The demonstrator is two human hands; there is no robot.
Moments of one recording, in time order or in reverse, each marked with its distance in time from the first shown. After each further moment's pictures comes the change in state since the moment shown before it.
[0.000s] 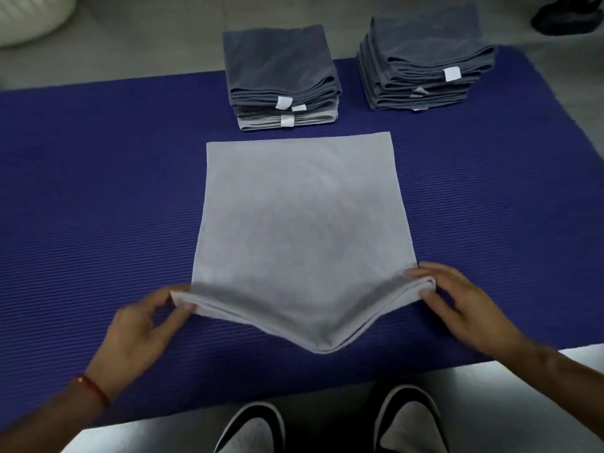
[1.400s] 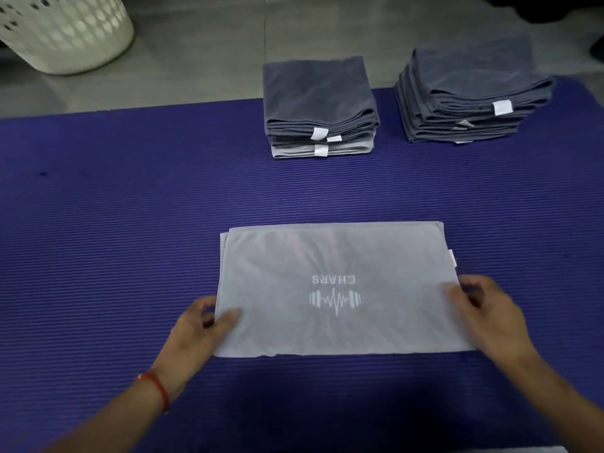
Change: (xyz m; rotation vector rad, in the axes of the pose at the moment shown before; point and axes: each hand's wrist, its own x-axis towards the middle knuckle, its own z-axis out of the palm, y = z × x) left_hand 0.045 0.020 0.034 -0.417 -0.032 -0.622; right_hand 0.077 -0.023 0.010 0.164 0.210 0.583
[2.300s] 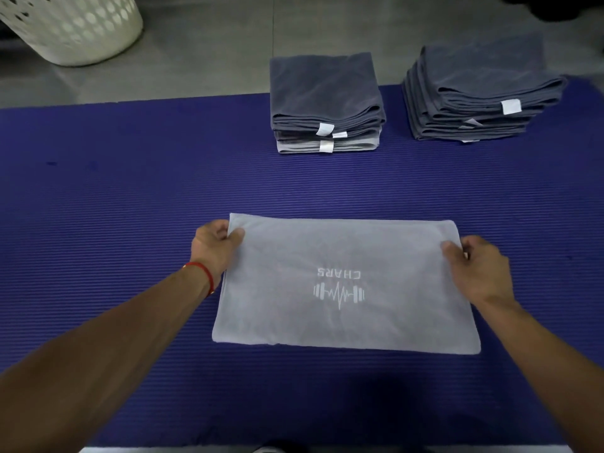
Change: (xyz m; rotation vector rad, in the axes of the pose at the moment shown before) left_hand 0.103 0.068 0.012 -0.108 0.202 0.107; right_hand 0.065 -0.030 0.007 -0.124 0.127 -0.099
